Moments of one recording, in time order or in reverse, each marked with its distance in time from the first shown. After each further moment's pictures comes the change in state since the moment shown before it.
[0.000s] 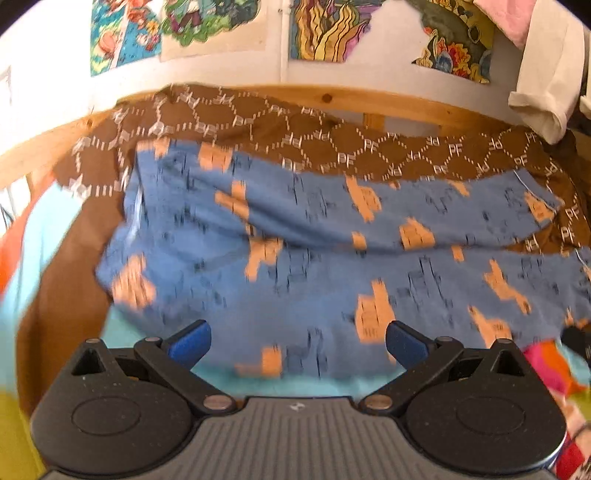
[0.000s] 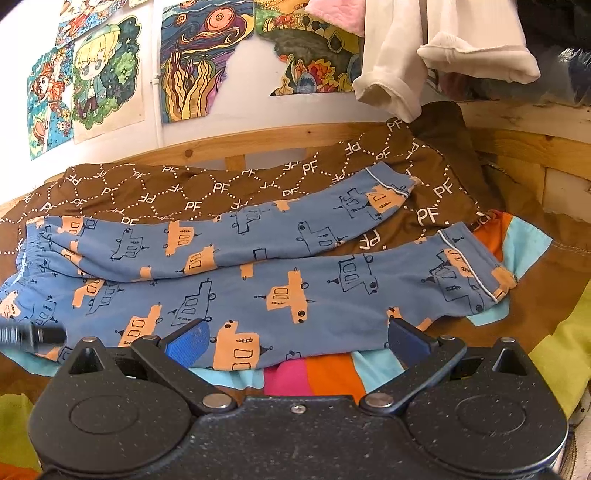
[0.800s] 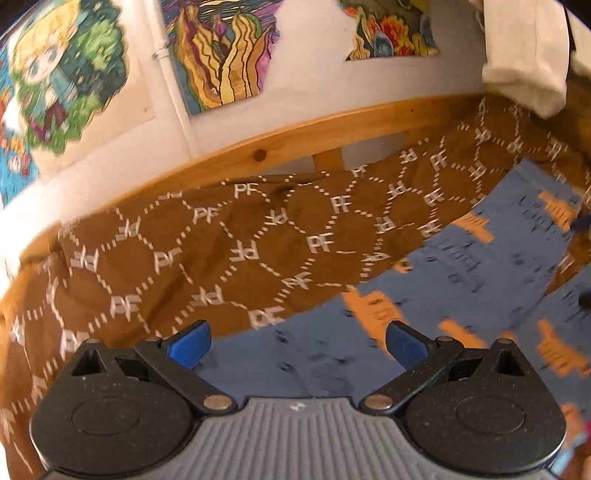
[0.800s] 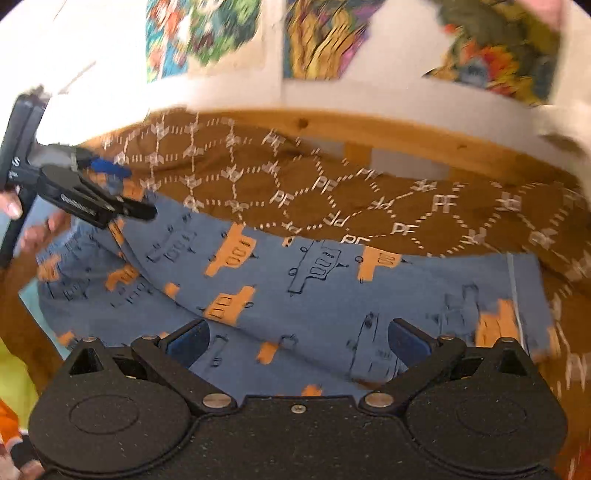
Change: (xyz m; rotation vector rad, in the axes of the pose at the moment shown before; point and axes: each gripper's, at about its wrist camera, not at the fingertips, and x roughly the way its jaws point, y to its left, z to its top) left arm 0.118 -0.017 0.154 0.414 -0.010 -0.073; right arm 0.159 -0.029 0.157 -0.411 0.232 0.493
